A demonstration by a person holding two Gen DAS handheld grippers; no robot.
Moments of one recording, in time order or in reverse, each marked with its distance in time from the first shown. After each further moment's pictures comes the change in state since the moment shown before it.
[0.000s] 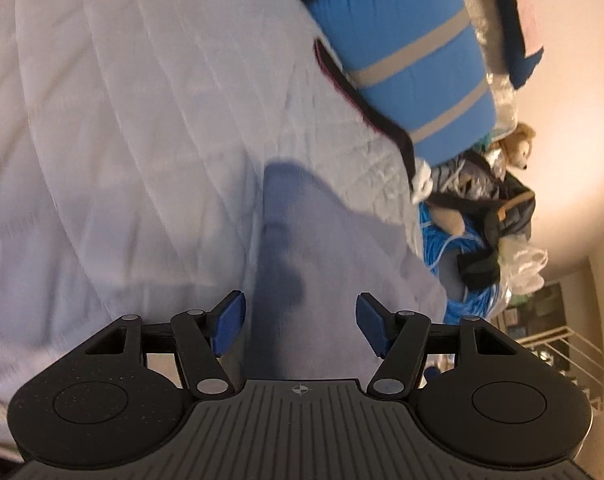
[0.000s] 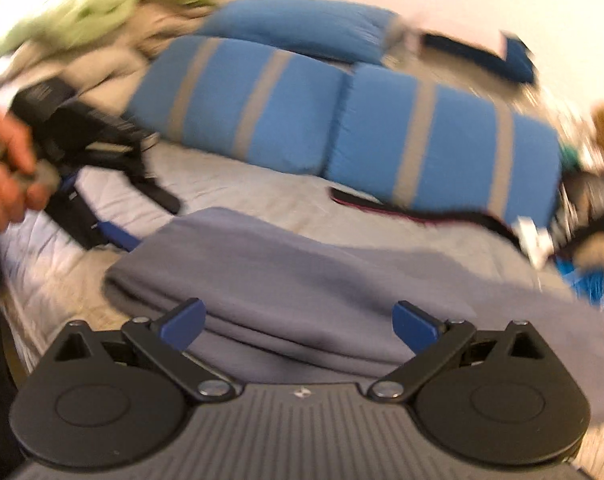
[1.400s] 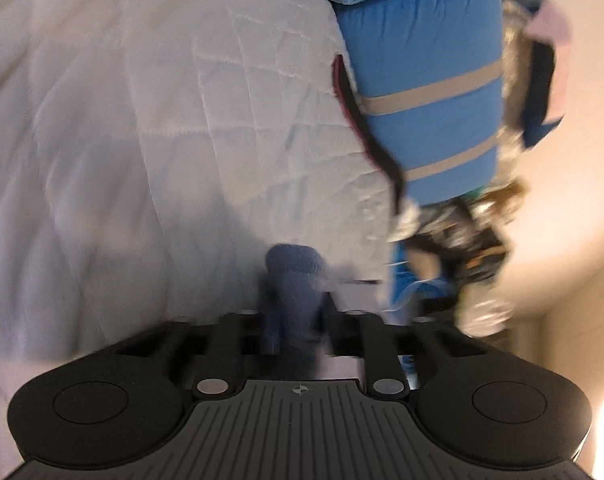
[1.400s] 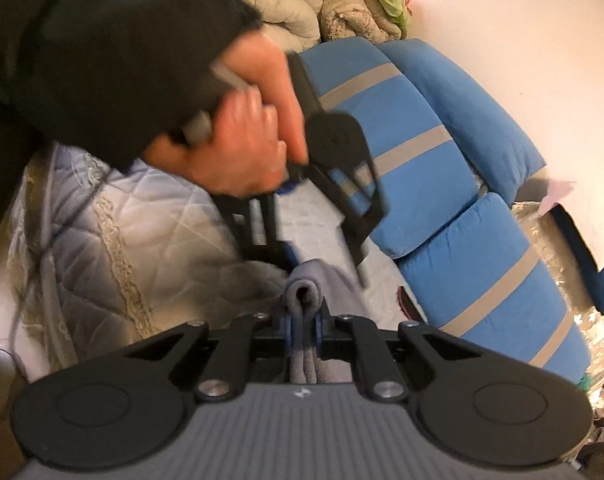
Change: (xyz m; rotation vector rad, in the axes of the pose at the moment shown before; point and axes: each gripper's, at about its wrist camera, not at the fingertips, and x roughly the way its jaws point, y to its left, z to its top) left arm 0.050 0.011 0.065 -0.166 0.017 -0.081; right arm 0.034 0.115 0.030 -0.613 -0.051 0.046
